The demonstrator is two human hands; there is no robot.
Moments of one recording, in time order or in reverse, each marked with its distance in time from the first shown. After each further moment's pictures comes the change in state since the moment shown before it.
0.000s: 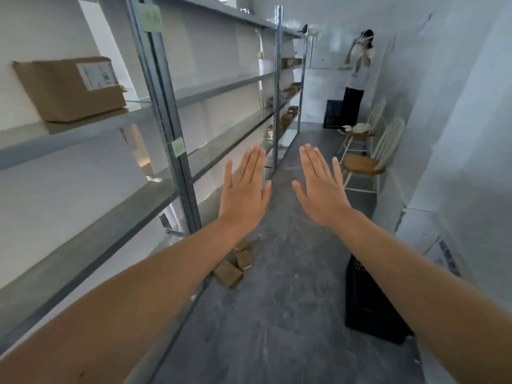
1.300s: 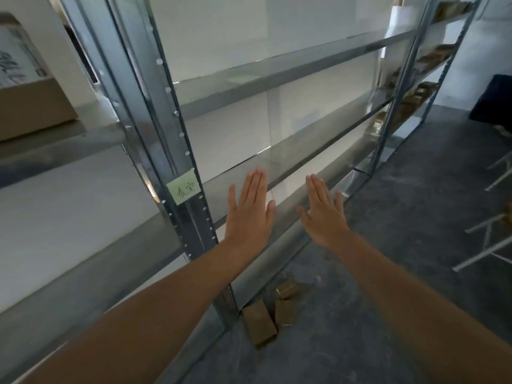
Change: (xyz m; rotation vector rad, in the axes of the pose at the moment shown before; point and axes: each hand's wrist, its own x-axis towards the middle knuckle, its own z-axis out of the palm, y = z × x) left_hand 0.346 -0.262 0.336 0.128 -0.156 -0.468; right_hand 0.484 0.052 0.416 0.289 -0.412 -0.248
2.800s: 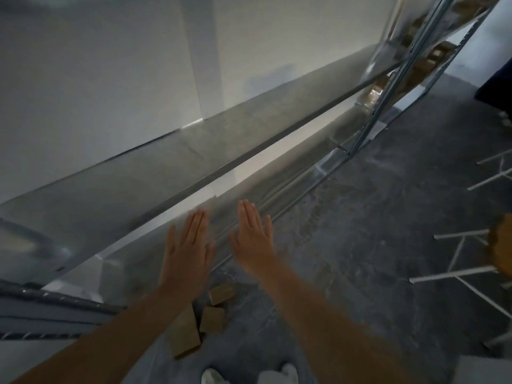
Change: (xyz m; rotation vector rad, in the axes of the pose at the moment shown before) left_hand 0.167 0.024 0.297 0.059 -0.258 -0.187; right_hand 0.223 0.187 0.166 0.228 -0.341 -0.036
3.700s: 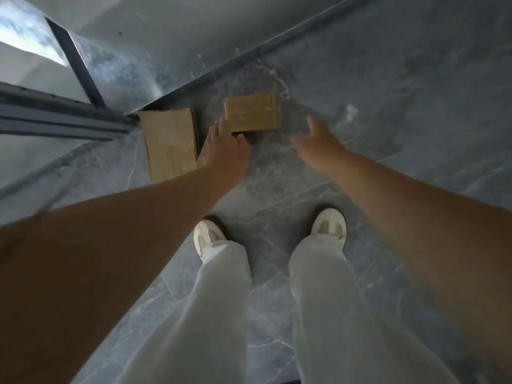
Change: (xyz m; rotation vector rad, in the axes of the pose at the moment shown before) left_hand -0.082 -0.069 0.611 -0.436 -0.570 -0.909; right_hand 0.092 0.330 0.542 0.225 -0.706 0.420
